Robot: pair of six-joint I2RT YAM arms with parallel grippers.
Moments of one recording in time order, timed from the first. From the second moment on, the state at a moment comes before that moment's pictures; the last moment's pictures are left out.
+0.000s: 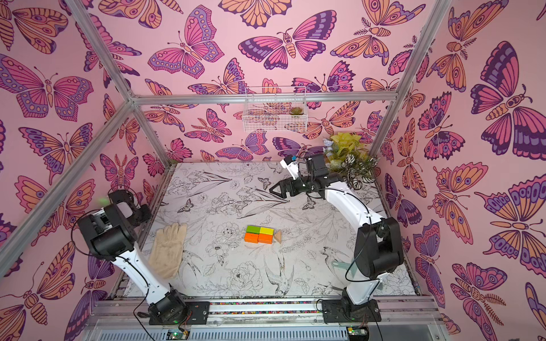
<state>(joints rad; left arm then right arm) 0.65 2.11 1.37 -0.28 0.08 0.04 0.34 1.70 1.43 -0.47 -0.76 0.05</state>
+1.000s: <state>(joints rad) 0.33 1.33 1.05 -0.20 0.74 -0.52 0.39 1.41 1.23 -0.47 -0.73 0.05</state>
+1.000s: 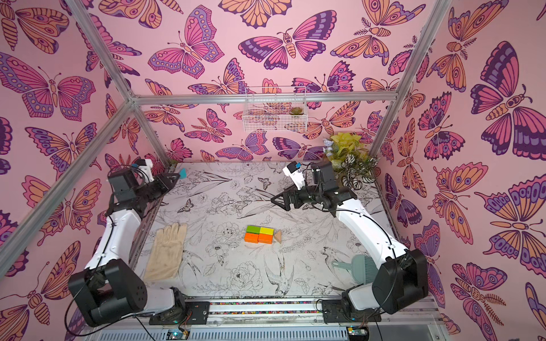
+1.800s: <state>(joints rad) -0.08 0.62 0.11 0.12 0.49 -1.14 0.44 1.45 1.14 -0.51 -0.66 0.08</state>
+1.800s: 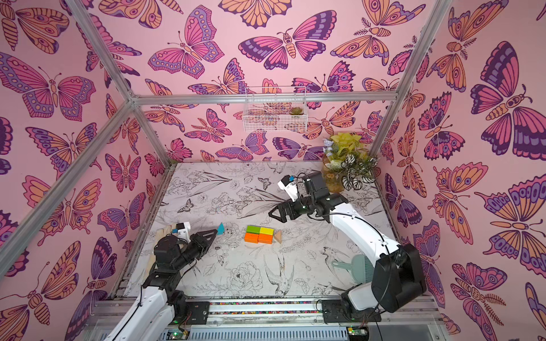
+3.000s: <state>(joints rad) -0.16 0.98 0.10 0.40 0.28 -1.15 0.78 1.82 1.61 -0.61 -0.20 0.48</state>
